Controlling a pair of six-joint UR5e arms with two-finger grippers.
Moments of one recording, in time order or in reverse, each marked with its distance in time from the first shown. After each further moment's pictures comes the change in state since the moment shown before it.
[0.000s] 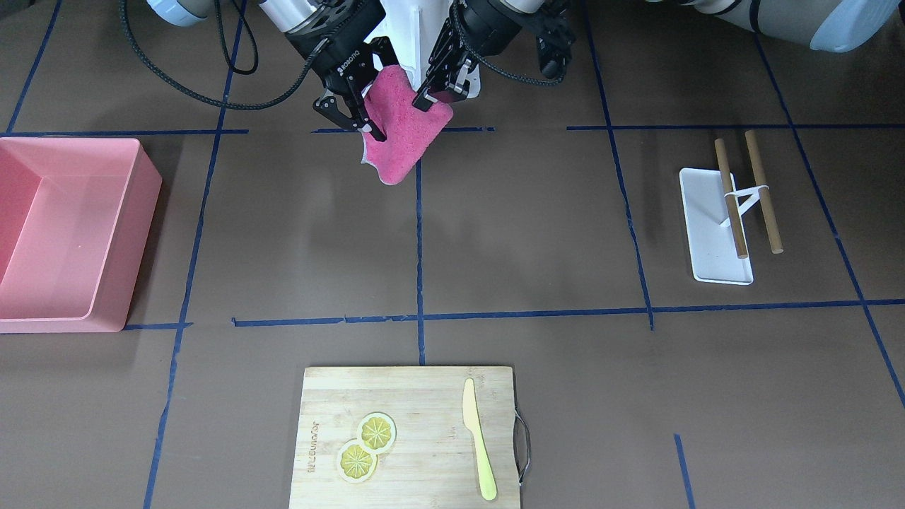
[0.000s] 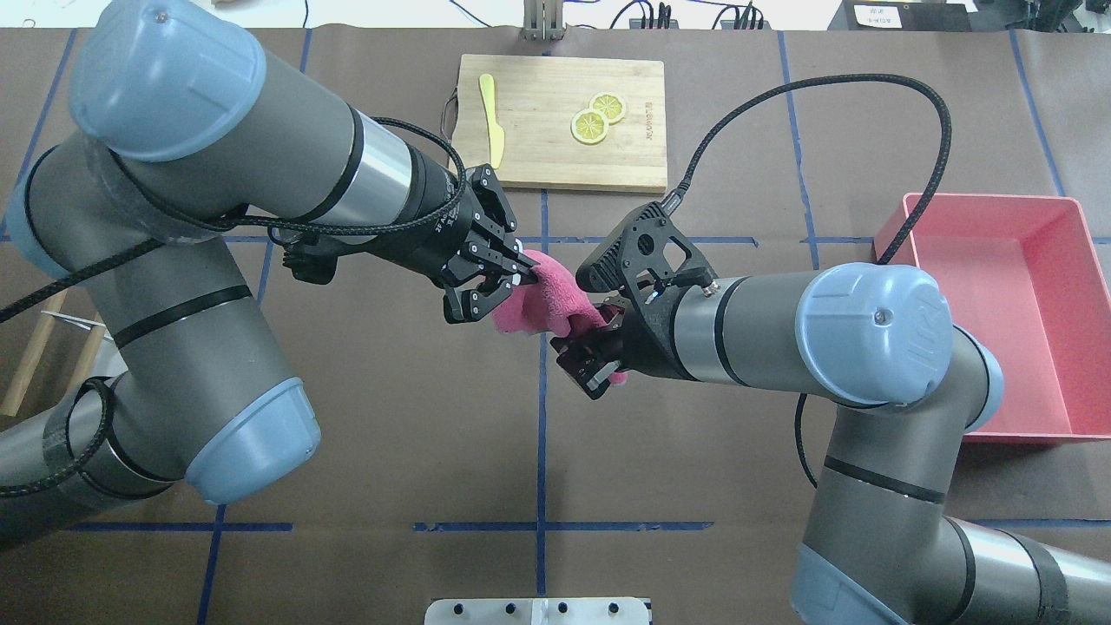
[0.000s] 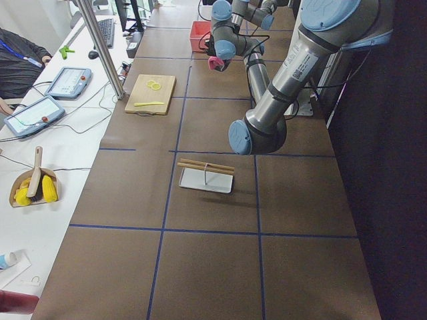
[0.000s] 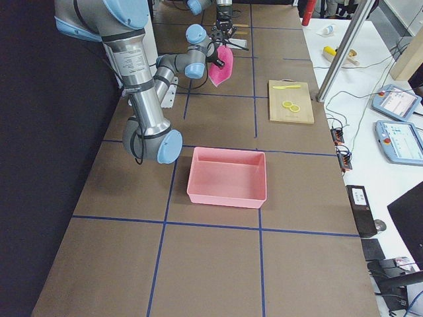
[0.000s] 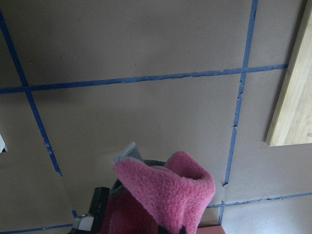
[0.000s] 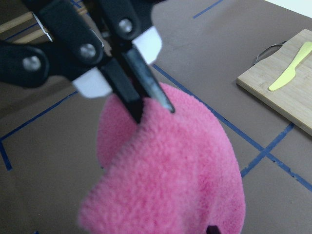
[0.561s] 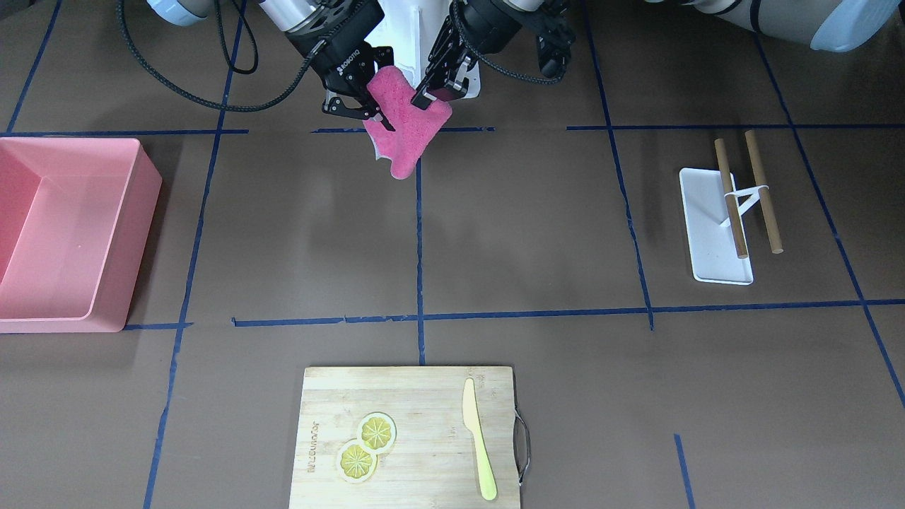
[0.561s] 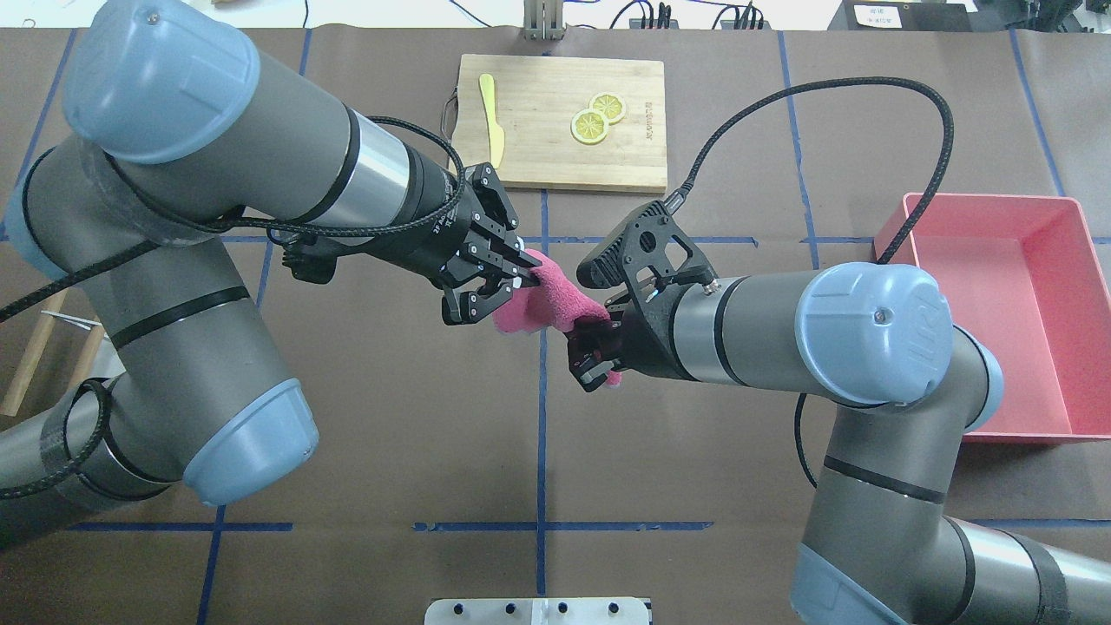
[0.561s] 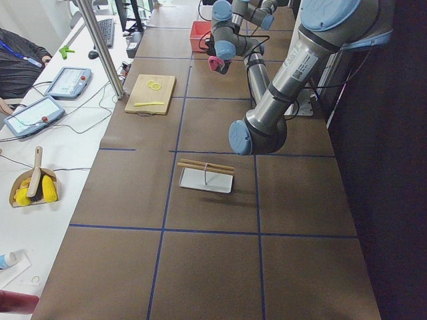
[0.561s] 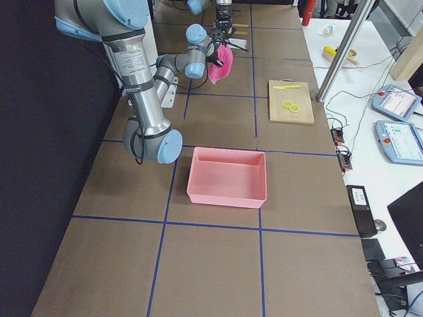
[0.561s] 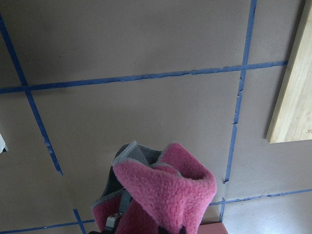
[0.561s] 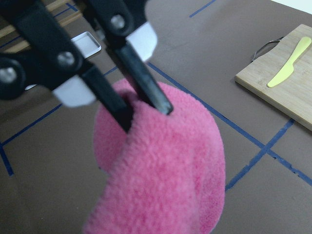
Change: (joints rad) left arm 0.000 0.003 -0.009 -0.015 -0.001 0.048; right arm 0.000 0.002 0.000 -0.001 0.001 0.020
